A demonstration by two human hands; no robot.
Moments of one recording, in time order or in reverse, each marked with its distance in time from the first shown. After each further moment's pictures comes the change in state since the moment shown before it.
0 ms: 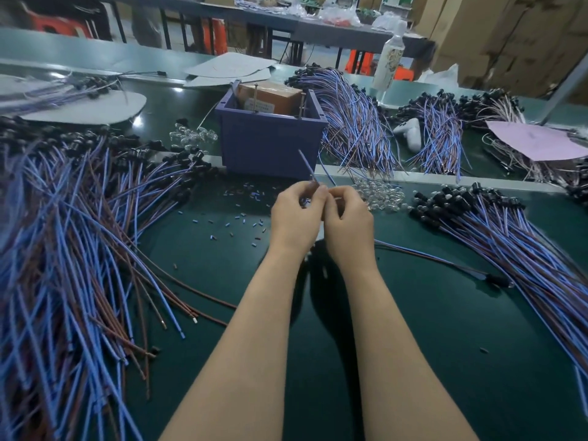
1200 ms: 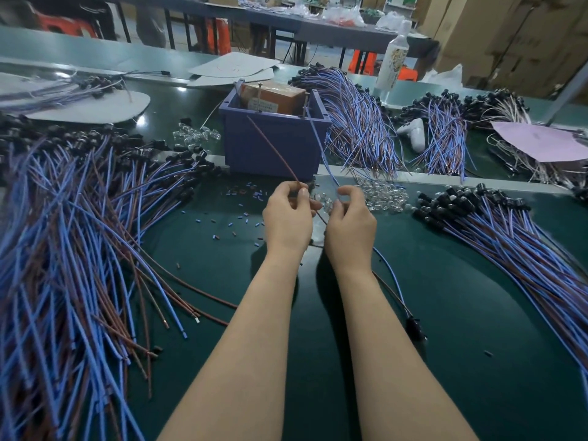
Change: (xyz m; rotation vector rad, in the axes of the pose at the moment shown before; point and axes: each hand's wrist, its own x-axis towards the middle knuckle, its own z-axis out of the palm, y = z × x) left_hand 0.003 -0.012 0.000 -0.142 0.143 -0.073; right_hand 0.003 0.014 0.011 -0.152 0.106 0.043
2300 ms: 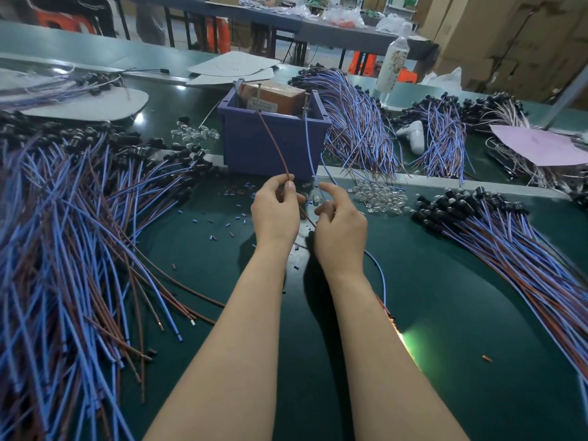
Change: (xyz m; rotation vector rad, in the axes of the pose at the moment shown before) left_hand 0.018 -0.003 -0.006 0.043 0.074 0.026; right_hand -0.004 -0.007 0.005 -0.010 -0.021 -0.095
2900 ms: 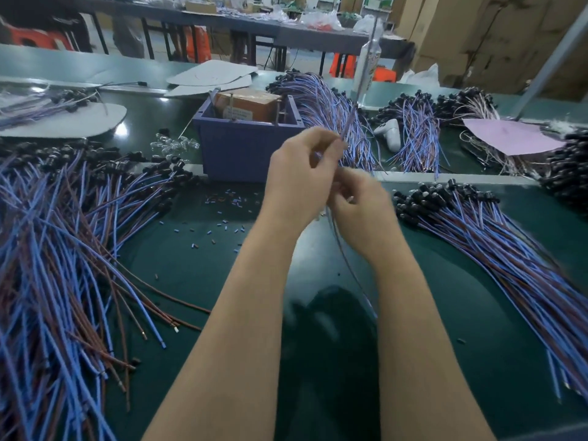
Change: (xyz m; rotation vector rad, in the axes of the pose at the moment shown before) left_hand -0.028 0.092 0.007 0.168 -0.279 0.415; right_hand 0.014 -0.034 -0.078 0.019 -0.201 -0.113
